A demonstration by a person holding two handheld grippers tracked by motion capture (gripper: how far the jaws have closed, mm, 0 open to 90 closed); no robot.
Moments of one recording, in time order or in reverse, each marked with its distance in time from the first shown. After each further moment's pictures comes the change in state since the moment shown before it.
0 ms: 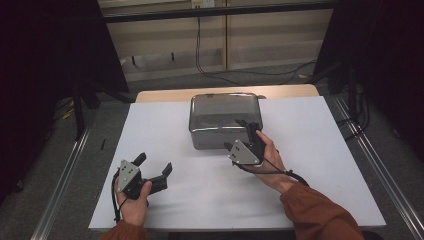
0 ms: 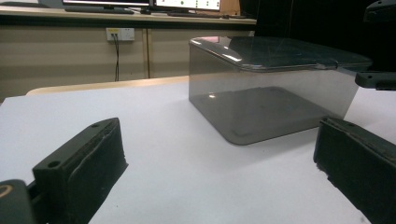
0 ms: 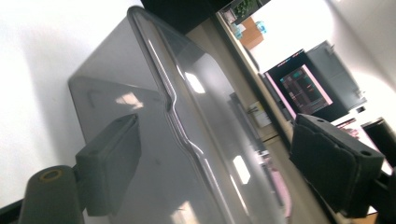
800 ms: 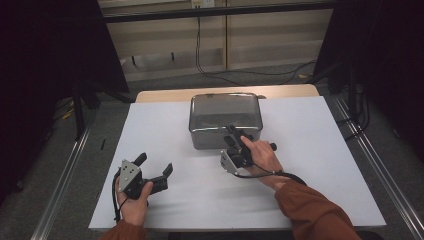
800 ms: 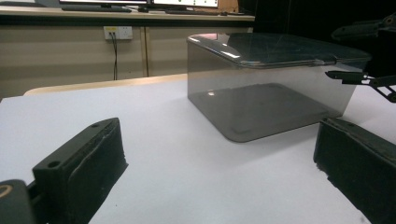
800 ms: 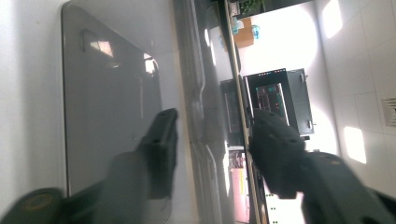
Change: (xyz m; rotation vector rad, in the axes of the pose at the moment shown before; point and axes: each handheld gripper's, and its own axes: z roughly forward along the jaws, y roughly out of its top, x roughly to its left) left arm -0.001 0.000 0.001 0.010 -0.007 0.011; right arm 0.022 0.003 0.018 0.090 -0.051 -0.381
